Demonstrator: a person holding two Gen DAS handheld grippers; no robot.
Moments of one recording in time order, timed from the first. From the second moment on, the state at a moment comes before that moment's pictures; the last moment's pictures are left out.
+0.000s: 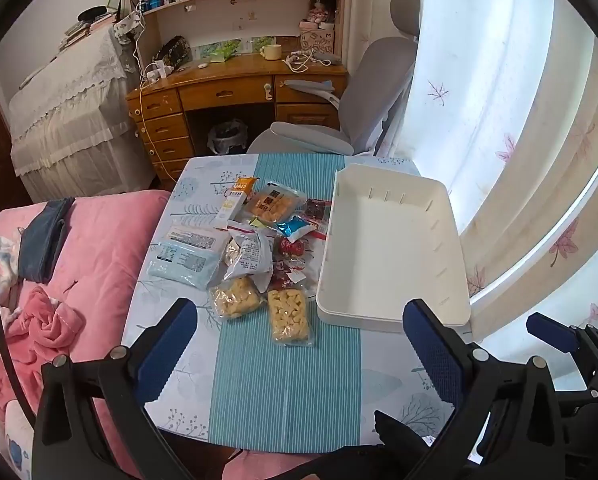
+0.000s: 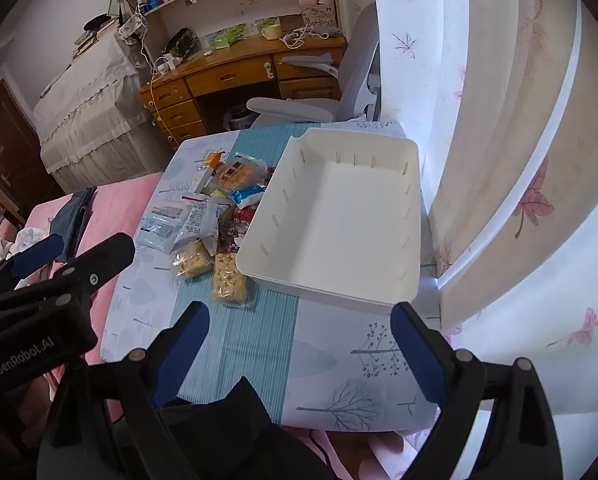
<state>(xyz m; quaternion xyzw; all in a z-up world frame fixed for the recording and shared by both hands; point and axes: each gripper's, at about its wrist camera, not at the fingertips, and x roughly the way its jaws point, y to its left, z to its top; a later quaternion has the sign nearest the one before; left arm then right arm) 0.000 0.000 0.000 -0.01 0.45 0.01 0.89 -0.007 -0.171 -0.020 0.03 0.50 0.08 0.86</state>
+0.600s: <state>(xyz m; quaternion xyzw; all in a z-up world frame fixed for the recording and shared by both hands) -0.011 0.022 0.001 -0.04 0.45 0.05 0.89 -0.002 -0.160 -0.029 0.03 0.51 0.11 0.85</state>
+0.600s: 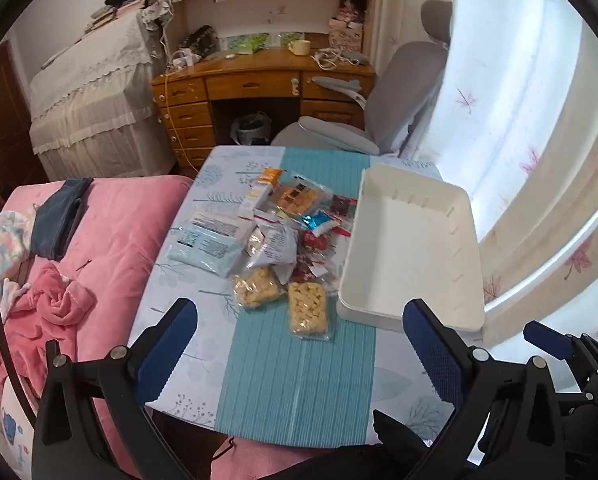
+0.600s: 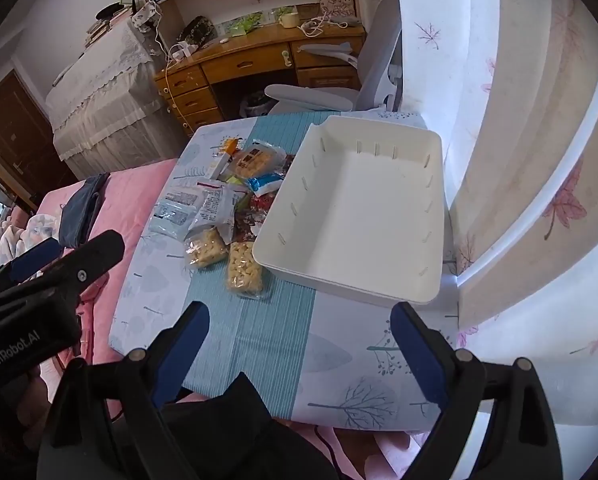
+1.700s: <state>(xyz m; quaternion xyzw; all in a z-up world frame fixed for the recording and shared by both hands) 0.063 0.161 -0.024 -0.03 0.51 0.01 0.86 0.055 -0.062 -0.076 0.13 0.58 0.04 0.80</state>
